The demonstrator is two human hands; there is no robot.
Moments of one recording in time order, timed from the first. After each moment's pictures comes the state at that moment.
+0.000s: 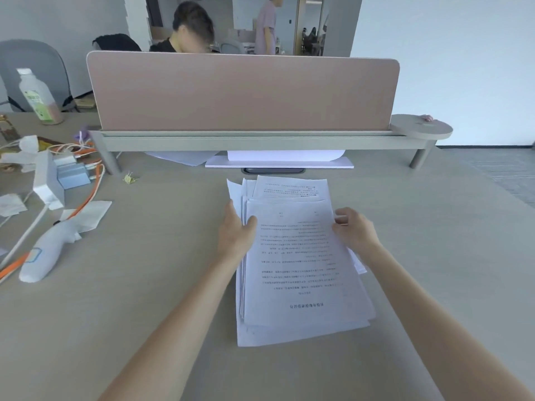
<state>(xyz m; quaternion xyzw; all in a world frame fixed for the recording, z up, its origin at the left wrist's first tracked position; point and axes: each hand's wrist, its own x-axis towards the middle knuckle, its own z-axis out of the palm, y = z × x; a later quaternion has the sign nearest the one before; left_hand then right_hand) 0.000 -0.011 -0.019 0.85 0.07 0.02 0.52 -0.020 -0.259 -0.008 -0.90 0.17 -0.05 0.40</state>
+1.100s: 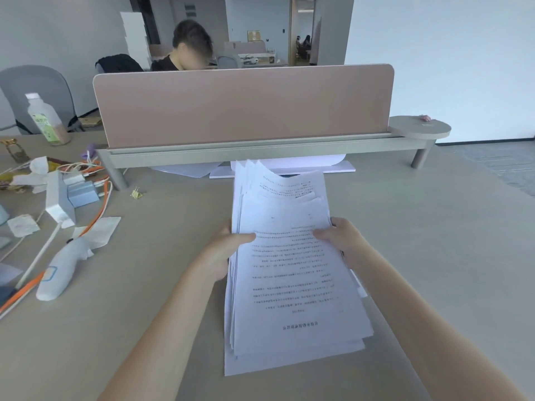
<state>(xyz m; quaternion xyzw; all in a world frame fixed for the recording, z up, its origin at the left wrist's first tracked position) -0.006 0.028 0.000 0.72 0.08 -0.16 0.68 -0.017 -0.224 -0.010 -0.73 0.18 0.04 0.66</state>
